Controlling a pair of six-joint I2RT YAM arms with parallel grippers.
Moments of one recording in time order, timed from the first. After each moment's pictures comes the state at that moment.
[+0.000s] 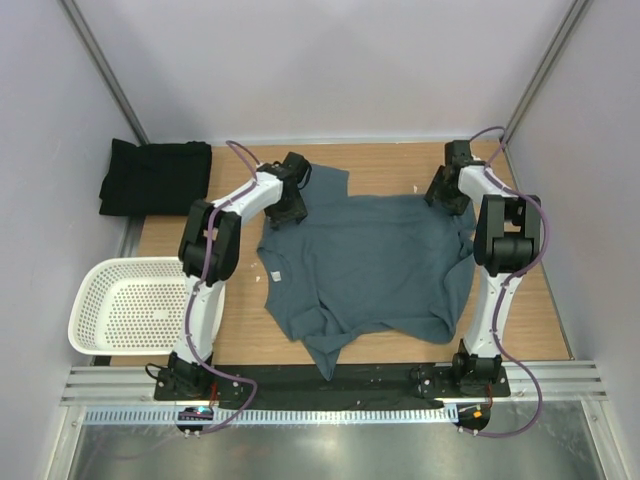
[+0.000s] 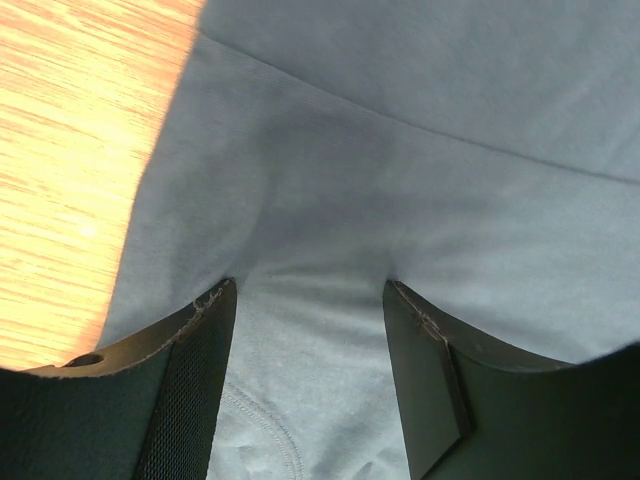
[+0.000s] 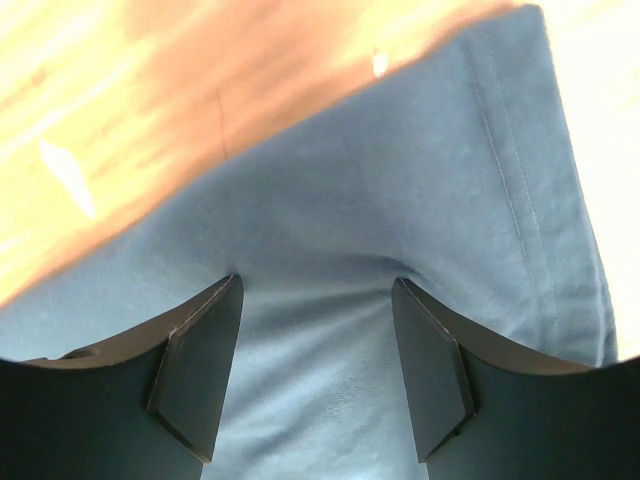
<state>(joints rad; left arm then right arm) -0.45 2.25 1.82 -0.83 -0.26 -0.78 -0.02 2.12 1.58 -0.56 0.17 0.46</state>
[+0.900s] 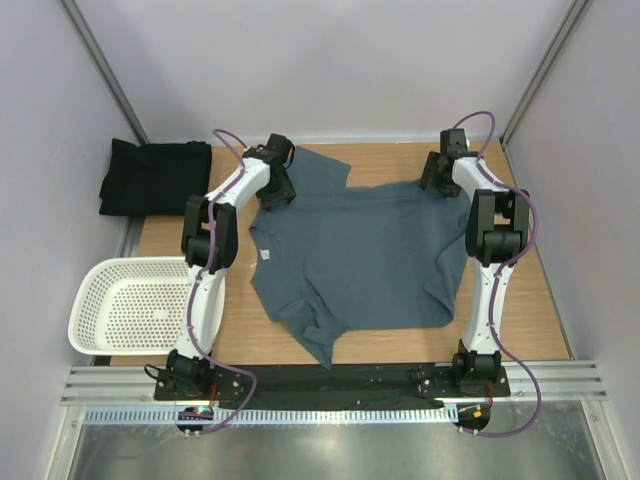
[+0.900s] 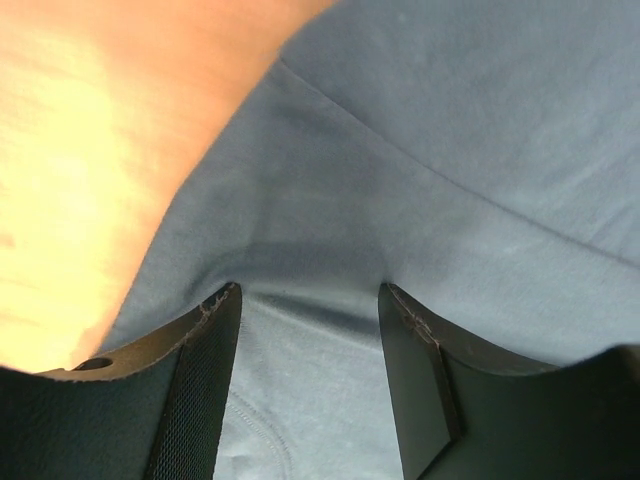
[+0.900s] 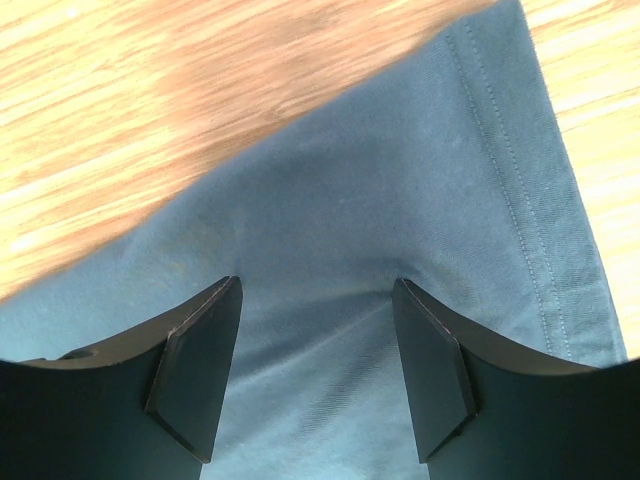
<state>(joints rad) -0.34 2.39 2.06 -0.87 -0.21 -0.72 -0.02 2.28 1.82 -0.50 0.12 0.29</state>
